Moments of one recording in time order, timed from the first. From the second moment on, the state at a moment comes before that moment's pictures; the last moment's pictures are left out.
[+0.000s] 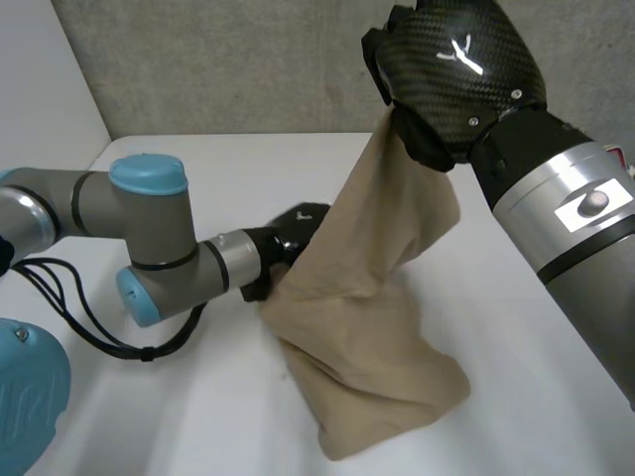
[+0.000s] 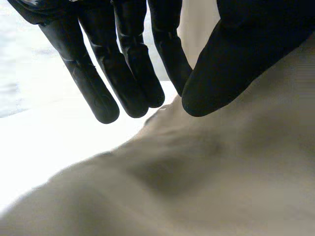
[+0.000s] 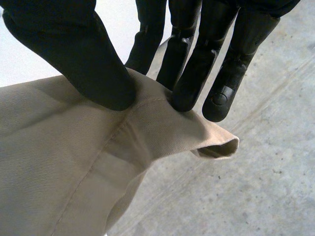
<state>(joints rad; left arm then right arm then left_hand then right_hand) 4.26 -2.44 -0.96 3.12 -0.91 3.20 2.13 -1.60 1.57 -0.29 1.32 2.72 1.15 1.19 1.19 1.19 0.97 0.99 1.18 1.19 1.19 0.99</state>
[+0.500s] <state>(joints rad) 4.33 -2.00 -1.39 3.40 -1.54 3.21 2.13 -1.43 1.57 -0.12 1.37 2.72 0.68 0.76 0.76 0.76 0.57 0.99 1.18 1.19 1.19 0.99</state>
